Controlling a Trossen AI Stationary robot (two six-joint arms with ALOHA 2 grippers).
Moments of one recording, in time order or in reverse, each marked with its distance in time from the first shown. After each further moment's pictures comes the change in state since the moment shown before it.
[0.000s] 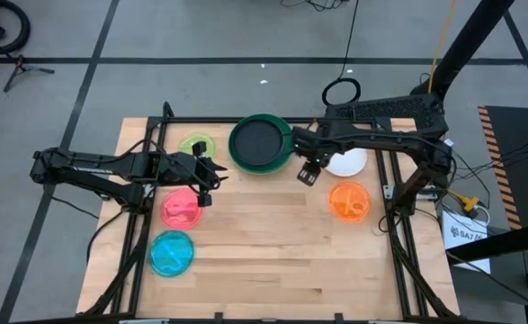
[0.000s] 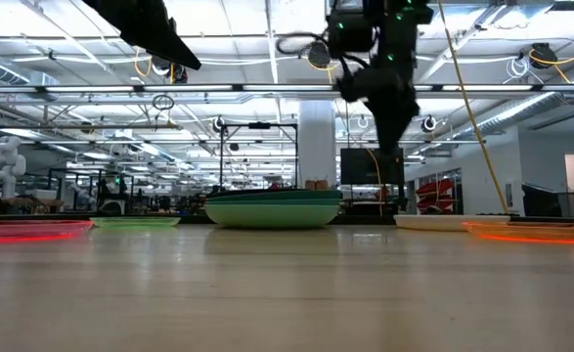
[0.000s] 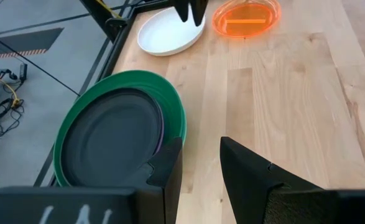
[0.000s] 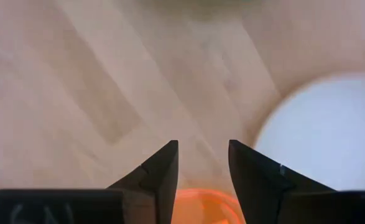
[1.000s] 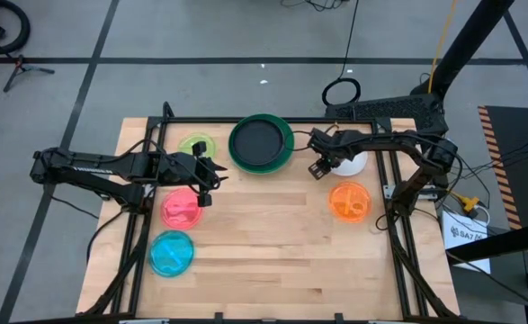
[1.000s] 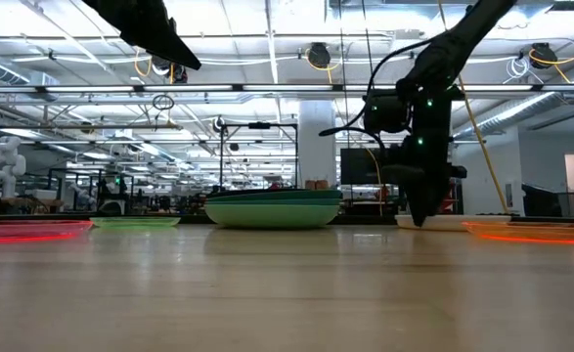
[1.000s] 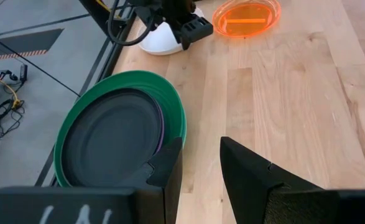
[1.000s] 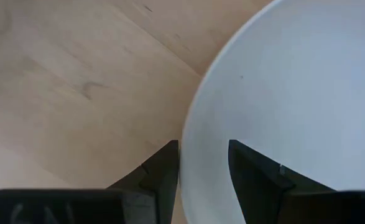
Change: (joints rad) left arm 0.000 0.000 0.000 0.000 0.000 0.005; right arm -0.213 -0.018 -0.470 0.481 0.088 0.108
